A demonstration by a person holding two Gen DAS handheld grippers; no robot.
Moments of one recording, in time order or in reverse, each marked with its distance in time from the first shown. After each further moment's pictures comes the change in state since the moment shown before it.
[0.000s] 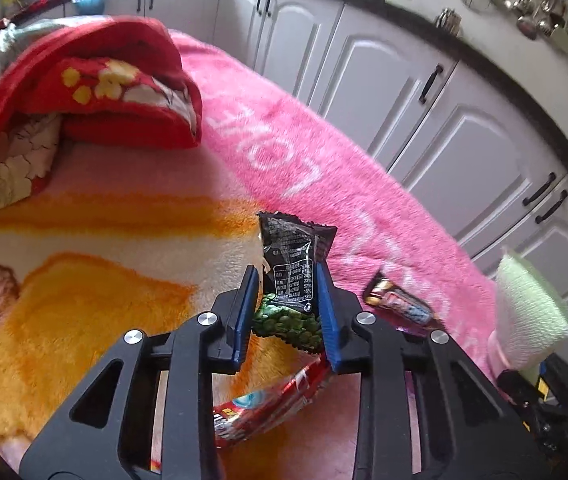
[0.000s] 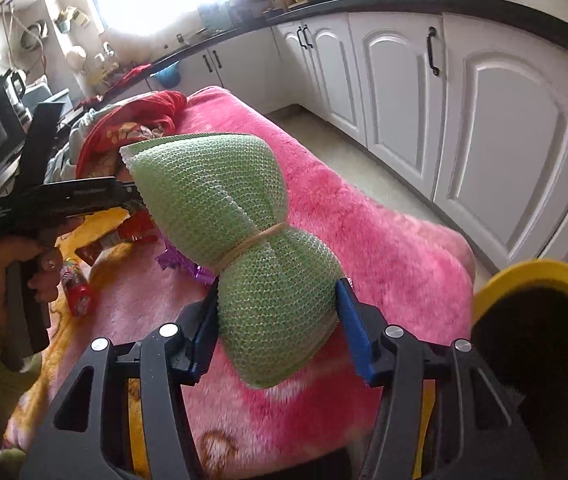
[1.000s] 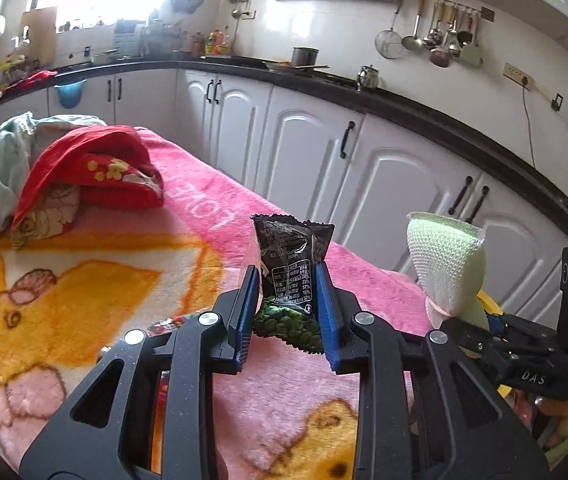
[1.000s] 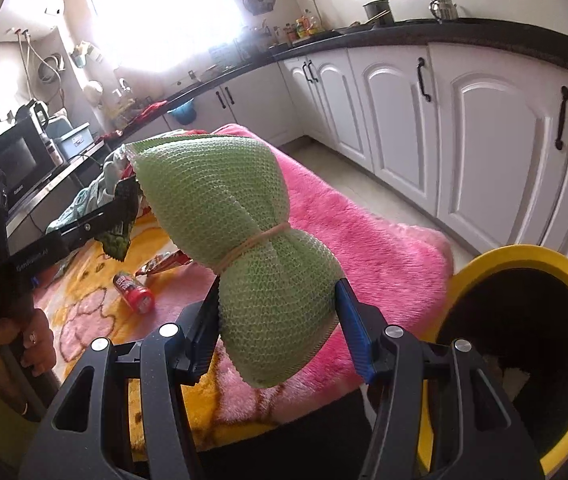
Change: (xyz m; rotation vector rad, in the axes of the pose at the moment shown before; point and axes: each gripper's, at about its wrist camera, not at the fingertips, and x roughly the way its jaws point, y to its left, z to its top) left arm -0.121 -0.061 -0.070 0.147 -0.285 -0.104; right arm -0.079 0.008 -0.019 0.031 -0.127 0.046
